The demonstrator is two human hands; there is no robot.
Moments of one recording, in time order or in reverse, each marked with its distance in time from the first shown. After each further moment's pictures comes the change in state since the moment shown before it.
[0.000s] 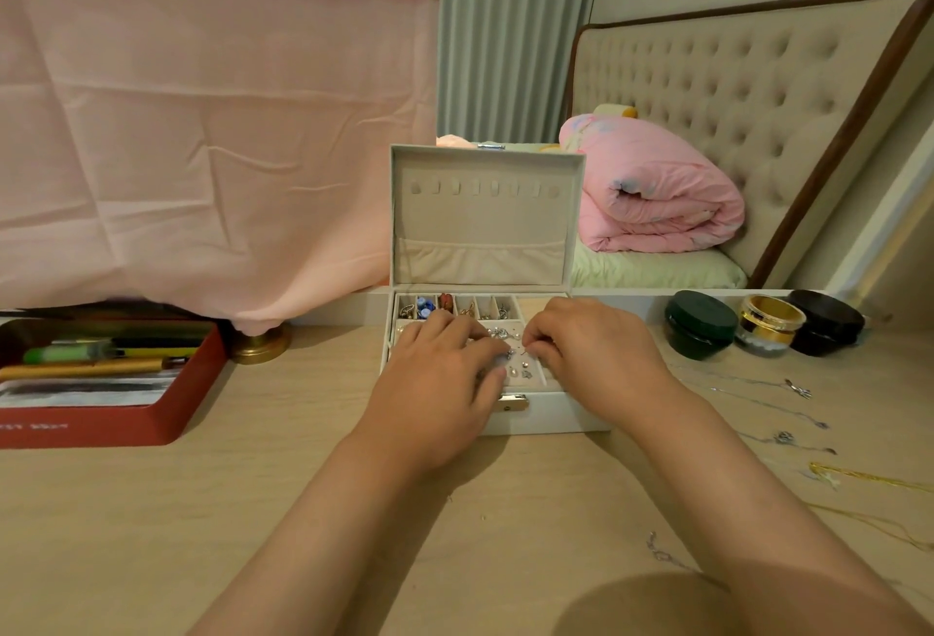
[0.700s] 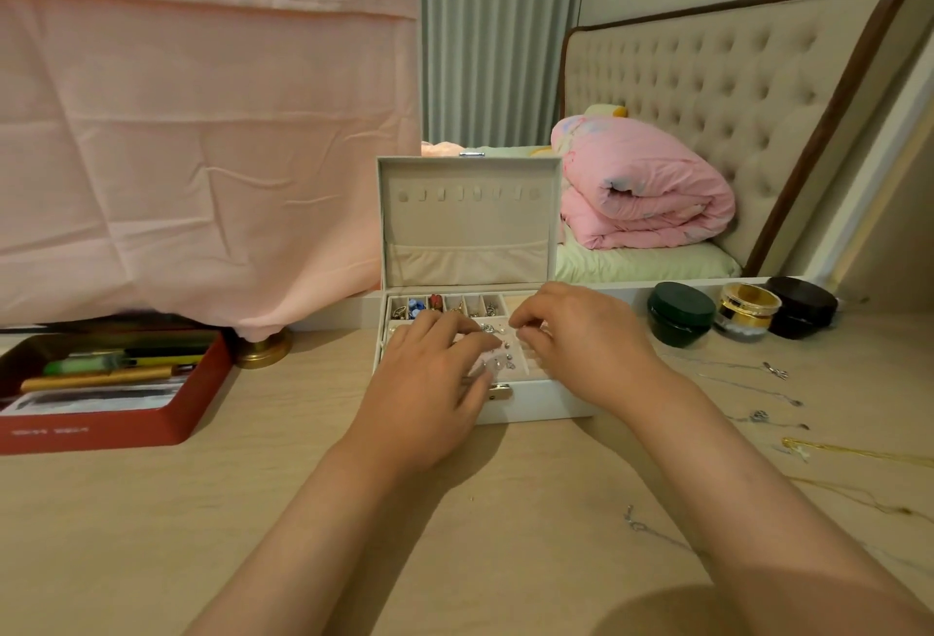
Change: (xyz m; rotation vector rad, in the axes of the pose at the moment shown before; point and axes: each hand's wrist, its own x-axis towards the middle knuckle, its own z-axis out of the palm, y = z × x) left_hand -0.012 0.013 -0.013 -0.048 0.070 0.056; right_hand -0.015 -0.003 -0.022 0.116 0.057 0.022
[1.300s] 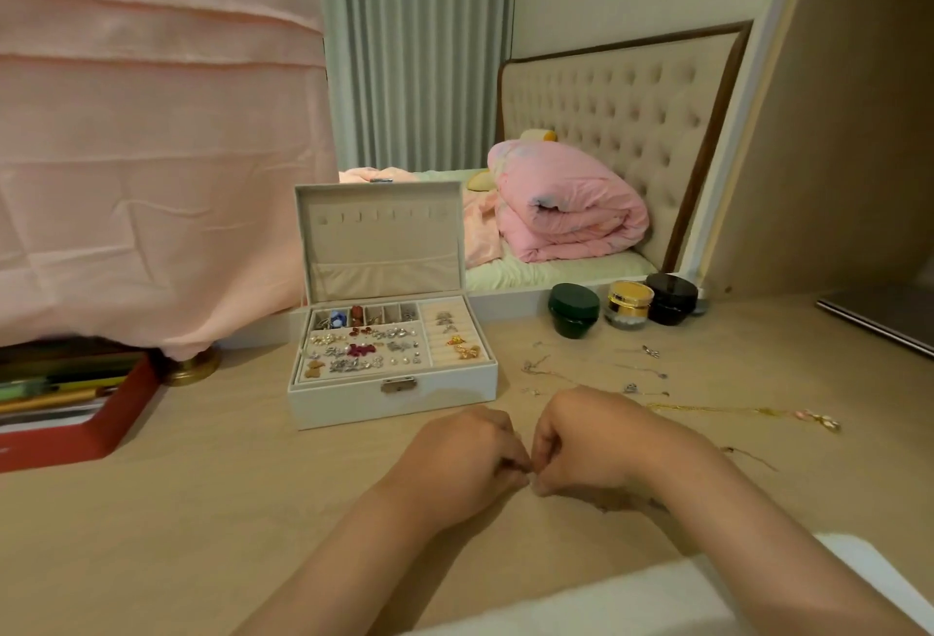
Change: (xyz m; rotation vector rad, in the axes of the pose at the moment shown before) left_hand -0.016 0.117 0.030 -0.143 -0.415 0.257; right_hand -0.121 0.039 -0.050 0.066 -0.627 0.244
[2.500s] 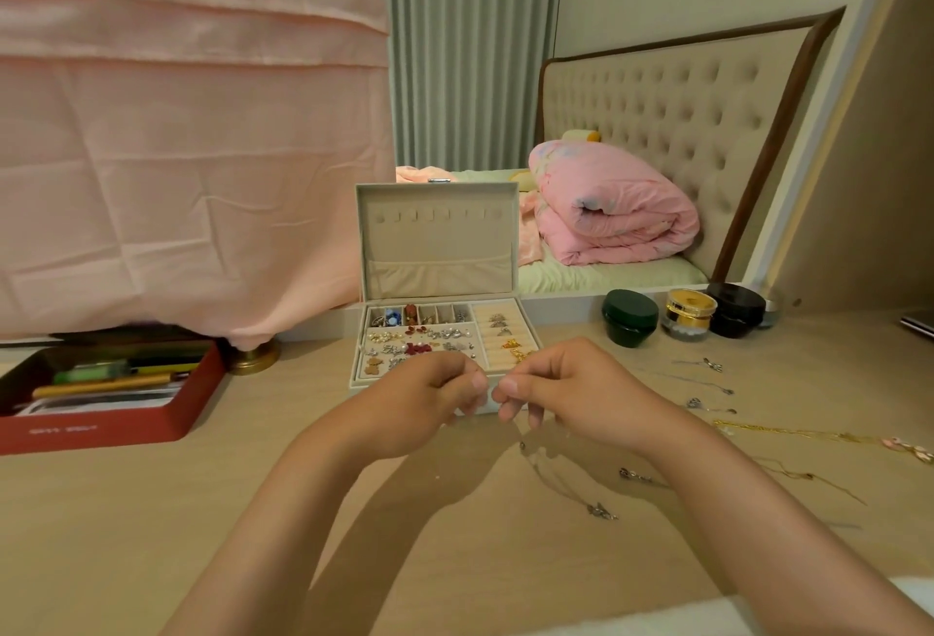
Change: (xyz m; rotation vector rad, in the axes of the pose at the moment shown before) left_hand -0.039 -0.059 -0.077 -0.718 0.066 -0.398; right_hand 0.039 -0.048 -0.010 0.786 0.187 -0.363
